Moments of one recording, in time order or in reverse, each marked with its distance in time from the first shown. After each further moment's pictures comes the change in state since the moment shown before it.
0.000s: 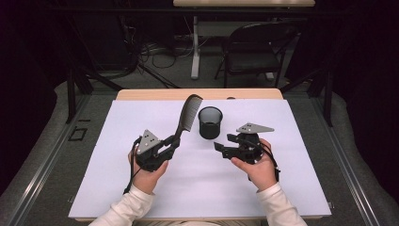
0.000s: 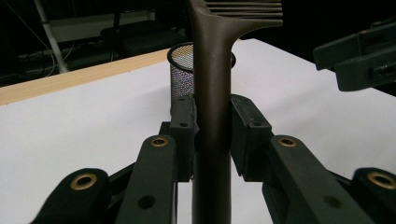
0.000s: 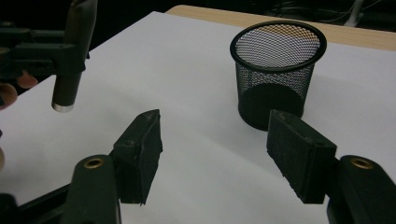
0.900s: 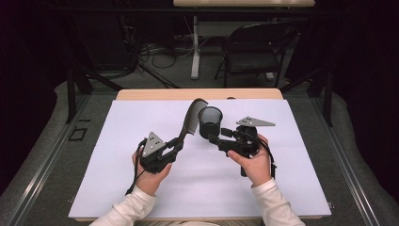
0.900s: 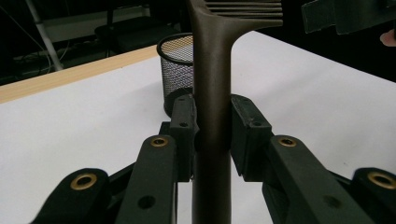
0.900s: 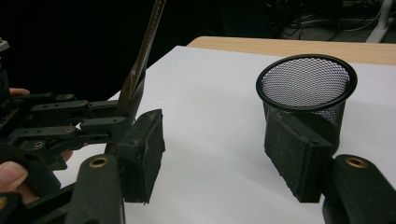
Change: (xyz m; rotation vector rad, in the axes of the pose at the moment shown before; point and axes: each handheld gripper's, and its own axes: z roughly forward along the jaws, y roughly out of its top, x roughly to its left) left arm -0.008 -0.006 0.008 0.024 -0.011 0.037; right arm 0.005 0.016 0.003 -0.086 0.091 0.103
